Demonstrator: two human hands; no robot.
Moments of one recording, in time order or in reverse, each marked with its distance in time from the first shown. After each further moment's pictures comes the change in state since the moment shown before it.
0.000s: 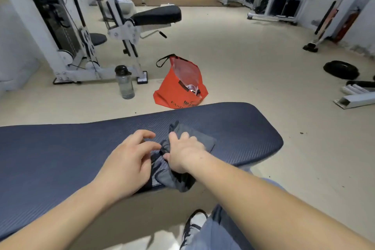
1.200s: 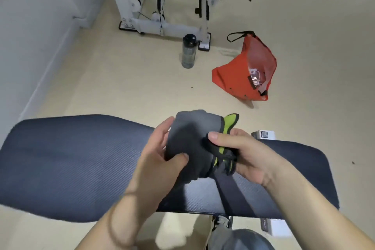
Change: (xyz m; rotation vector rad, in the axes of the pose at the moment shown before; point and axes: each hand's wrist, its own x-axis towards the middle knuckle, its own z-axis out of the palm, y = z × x) left_hand 0.081 -0.061 -0.236 -1.195 0.158 -1.011; right_hand 0.020 -0.139 -0.242 1.556 -0.660 0.021
